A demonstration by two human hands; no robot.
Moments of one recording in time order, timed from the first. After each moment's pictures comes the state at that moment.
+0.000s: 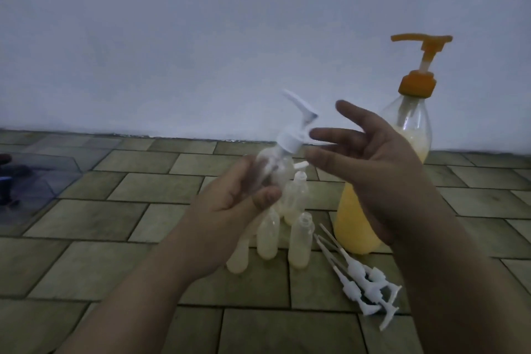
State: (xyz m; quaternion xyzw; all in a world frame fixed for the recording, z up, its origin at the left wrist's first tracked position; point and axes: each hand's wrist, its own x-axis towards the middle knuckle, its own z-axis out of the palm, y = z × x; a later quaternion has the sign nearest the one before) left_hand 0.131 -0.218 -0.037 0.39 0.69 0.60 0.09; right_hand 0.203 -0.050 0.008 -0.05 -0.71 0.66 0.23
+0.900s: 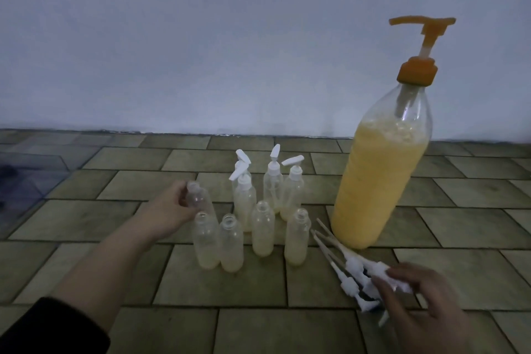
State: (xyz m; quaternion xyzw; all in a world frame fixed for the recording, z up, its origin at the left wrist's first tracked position) left_hand 0.019 -0.258 -0.122 0.16 0.86 0.45 0.16; right_hand 0.278 0.008 -0.181 -0.16 -0.82 0.29 0.47
